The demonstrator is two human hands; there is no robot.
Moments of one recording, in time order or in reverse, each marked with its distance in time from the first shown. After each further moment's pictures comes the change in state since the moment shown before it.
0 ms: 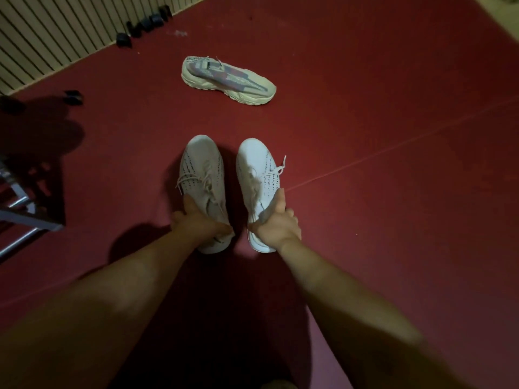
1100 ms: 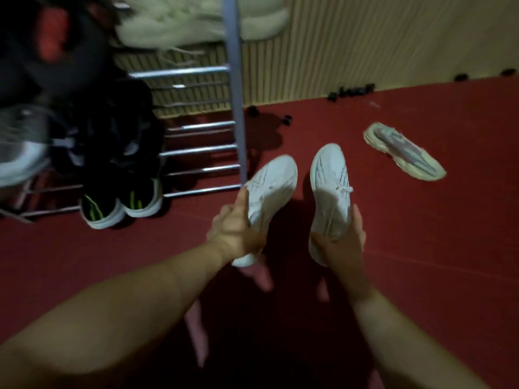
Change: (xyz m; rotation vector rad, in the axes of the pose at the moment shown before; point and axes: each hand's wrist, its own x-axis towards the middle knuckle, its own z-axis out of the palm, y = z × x) left_hand -0.130 -0.158 -0.128 -0.132 0.437 0.064; right_hand -0.100 -0.097 0.061 0.270 0.102 -0.633
